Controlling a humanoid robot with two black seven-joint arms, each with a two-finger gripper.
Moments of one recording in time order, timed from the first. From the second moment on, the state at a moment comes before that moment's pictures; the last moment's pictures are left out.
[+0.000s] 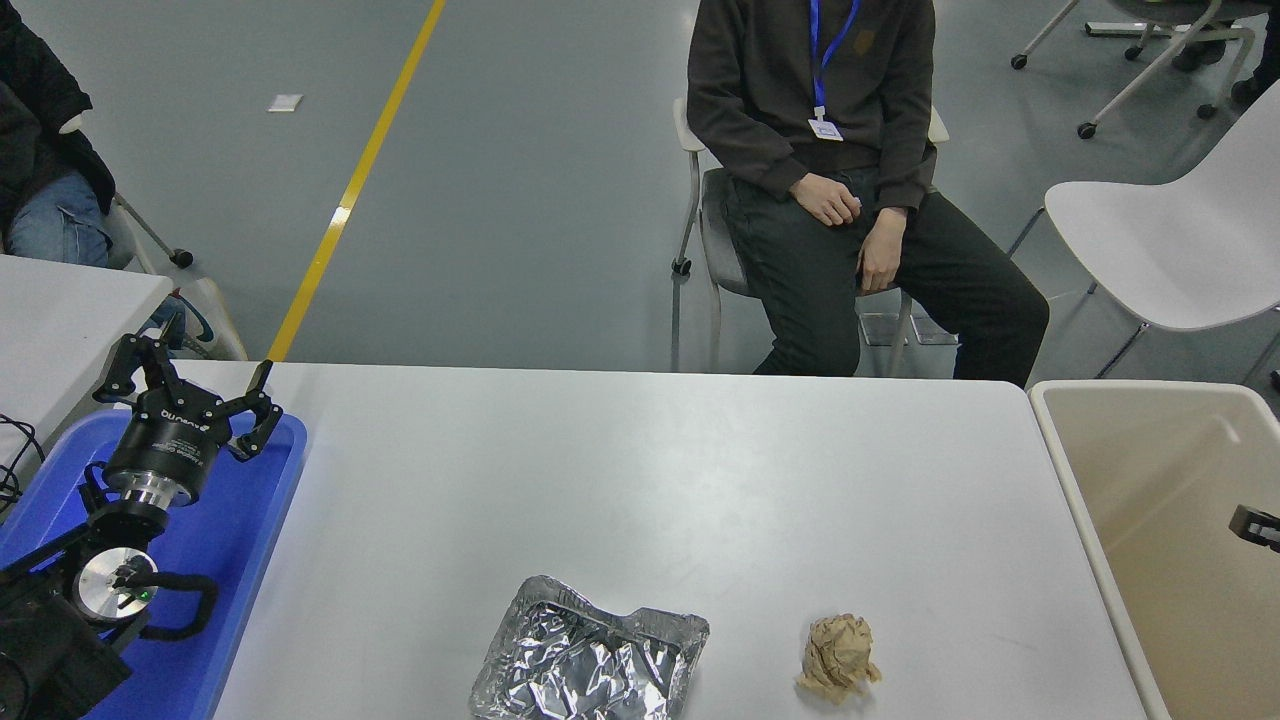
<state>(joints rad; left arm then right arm) -0.56 0.46 -0.57 -0.39 -0.24 -0.70 -0.60 0.65 -0.47 -0.35 -0.08 -0.72 0.01 0.24</state>
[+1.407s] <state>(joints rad) -0.56 0.46 -0.57 -0.39 -0.24 -0.70 -0.60 0.67 -0.78 0.72 0.51 -0.61 0.03 0.26</state>
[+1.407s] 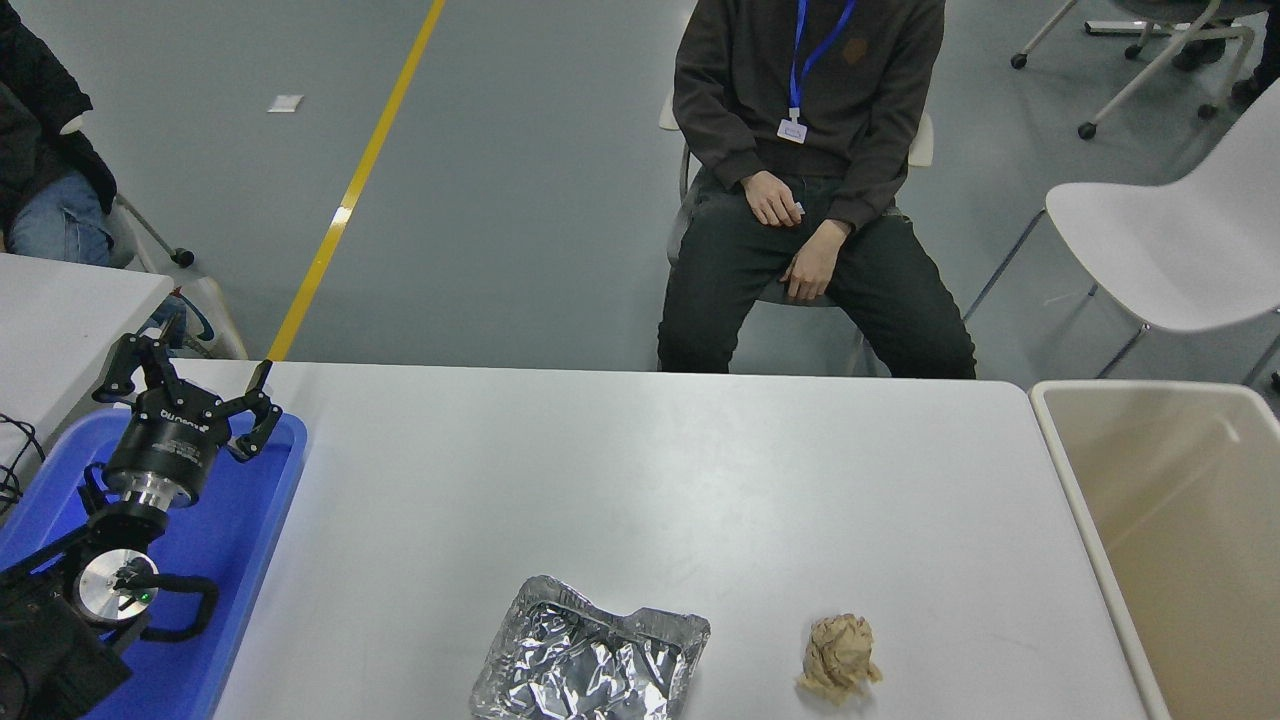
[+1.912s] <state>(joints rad) -0.56 0.46 -0.57 -0.39 -0.24 -0.70 -0.60 0.49 -0.72 1.03 0.83 -0.43 0.07 0.25</state>
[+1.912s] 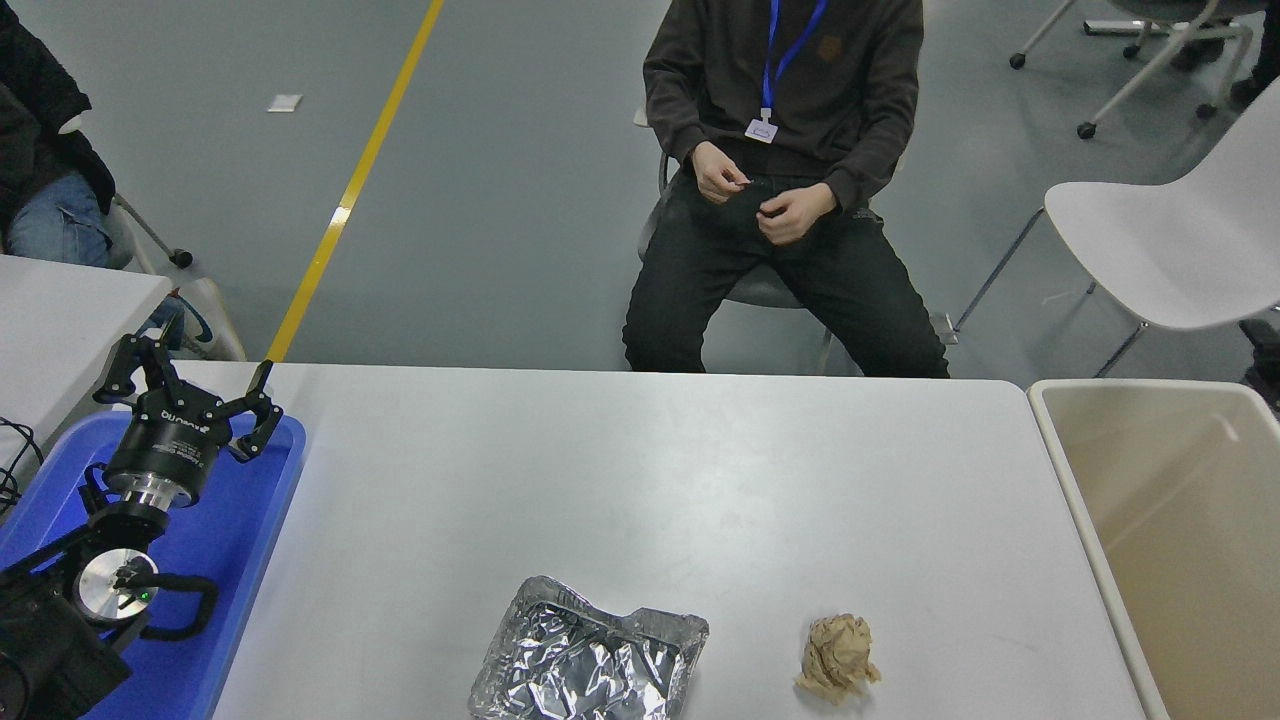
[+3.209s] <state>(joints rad) -0.56 0.46 -0.57 -0.39 -0.24 -0.70 -0.60 0.41 -0.28 1.13 0.82 -0.25 0.12 0.41</state>
